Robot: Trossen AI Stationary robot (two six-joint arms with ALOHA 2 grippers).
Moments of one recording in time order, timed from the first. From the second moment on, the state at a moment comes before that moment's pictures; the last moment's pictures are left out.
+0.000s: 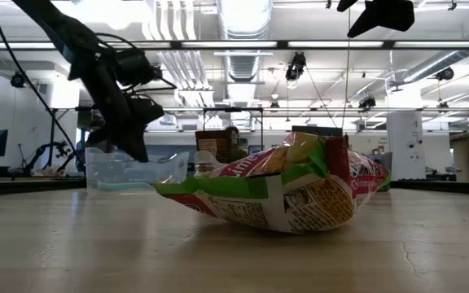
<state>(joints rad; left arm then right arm) 0.65 1.34 0.67 -0.33 -0.05 -0.37 0.17 1.15 1.23 -0.94 0.26 0.85</state>
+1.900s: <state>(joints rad) 0.66 1.44 0.77 -0.43 0.06 -0.42 0.17 1.15 1.23 -0.94 0.26 0.86</state>
